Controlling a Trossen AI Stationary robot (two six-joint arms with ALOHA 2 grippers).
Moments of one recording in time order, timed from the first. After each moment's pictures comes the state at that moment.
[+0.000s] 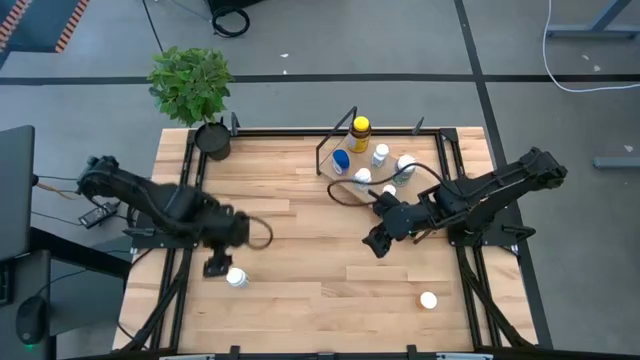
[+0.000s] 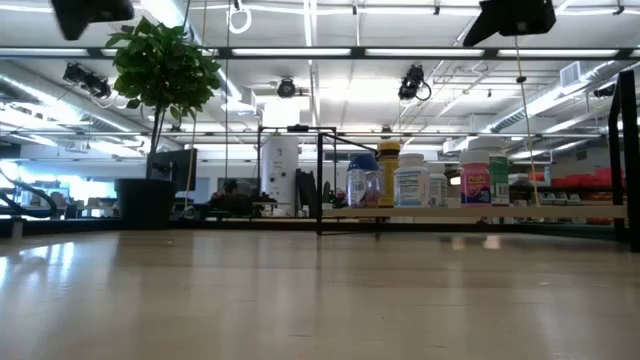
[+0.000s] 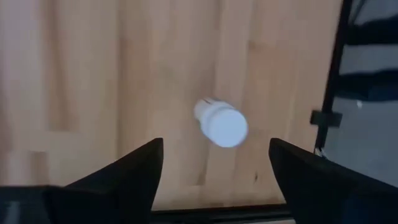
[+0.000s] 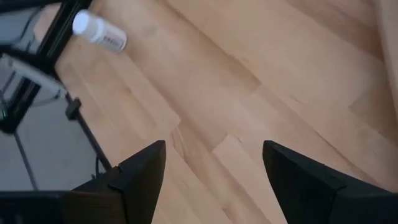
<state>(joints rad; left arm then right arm) -0.37 1.26 1.29 -1.31 0.09 -0.47 0.34 1.33 1.25 -0.86 0.19 1.16</state>
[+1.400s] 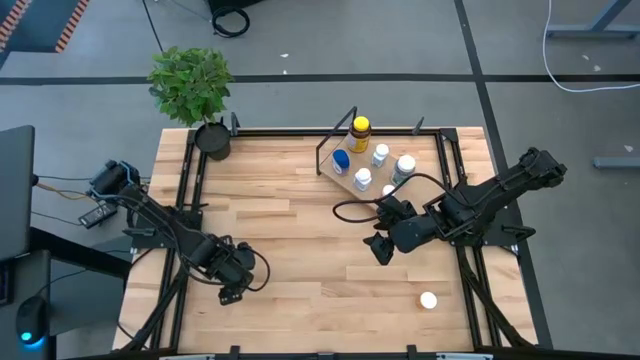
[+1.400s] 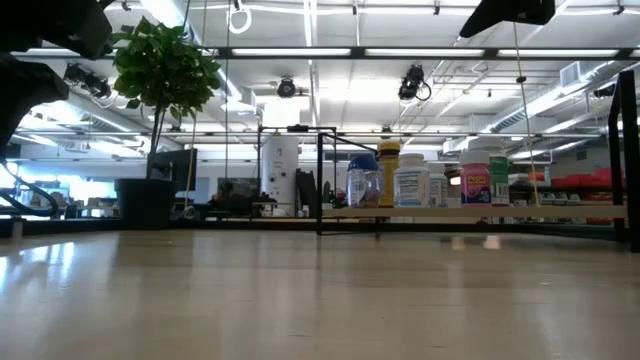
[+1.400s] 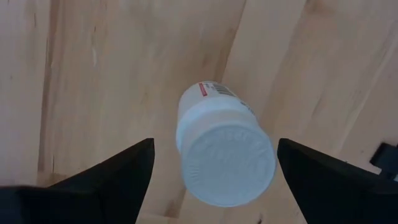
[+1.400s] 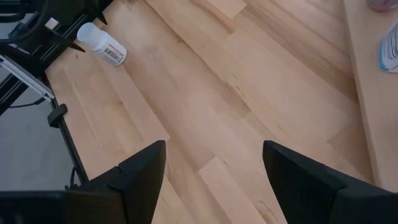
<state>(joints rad) -0.63 1.41 0.94 -0.93 0.00 -0.91 0.44 1.33 1.25 -0.86 0.39 1.09</state>
